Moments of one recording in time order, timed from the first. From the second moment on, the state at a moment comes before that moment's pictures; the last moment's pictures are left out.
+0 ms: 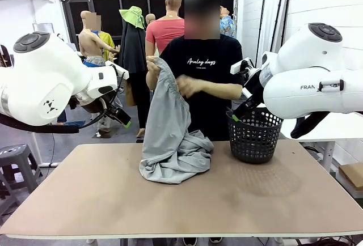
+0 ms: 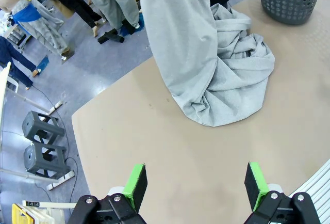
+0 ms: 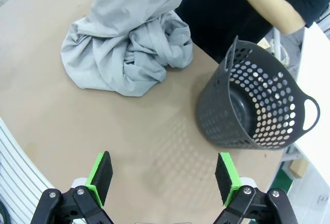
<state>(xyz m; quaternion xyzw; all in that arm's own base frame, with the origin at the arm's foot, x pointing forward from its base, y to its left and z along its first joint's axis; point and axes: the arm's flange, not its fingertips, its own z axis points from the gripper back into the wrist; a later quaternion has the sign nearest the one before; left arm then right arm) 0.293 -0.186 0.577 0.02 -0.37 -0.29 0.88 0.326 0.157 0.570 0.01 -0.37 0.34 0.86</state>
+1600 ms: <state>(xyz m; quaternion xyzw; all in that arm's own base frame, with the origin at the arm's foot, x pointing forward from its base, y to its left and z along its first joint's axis) 0.293 -0.186 0.577 0.02 -0.37 -0.29 0.88 0.326 0.157 0.570 0.01 -0.37 0.34 0.86</state>
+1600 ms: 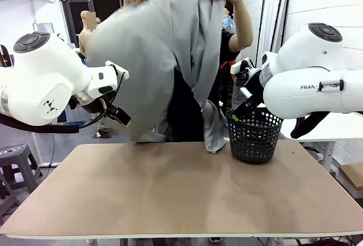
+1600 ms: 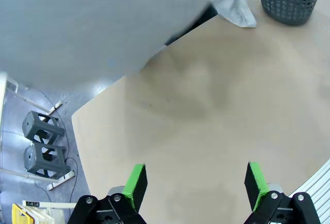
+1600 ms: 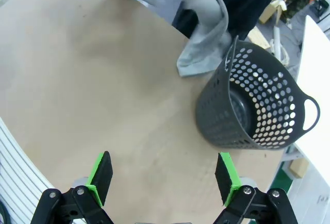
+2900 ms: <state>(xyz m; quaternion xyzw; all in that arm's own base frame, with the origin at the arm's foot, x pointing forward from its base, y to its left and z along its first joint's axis) 0.293 -0.186 0.577 0.02 -0.37 -0.29 0.88 0.326 0.157 0.570 0.01 -0.37 0.34 0.86</state>
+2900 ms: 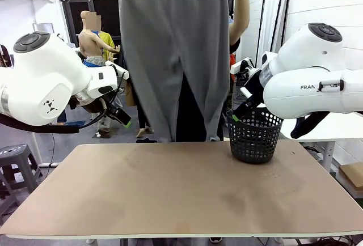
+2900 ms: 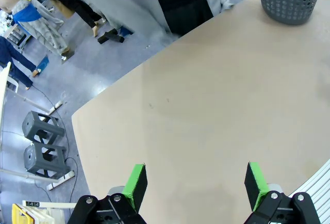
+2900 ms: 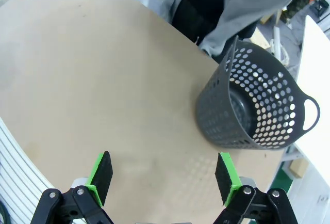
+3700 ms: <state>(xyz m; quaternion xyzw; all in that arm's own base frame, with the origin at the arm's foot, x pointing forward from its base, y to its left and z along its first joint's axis) 0.293 -0.186 0.577 0.02 -0.37 -0.29 0.88 0.326 0.157 0.570 0.01 -0.37 0.34 0.86</state>
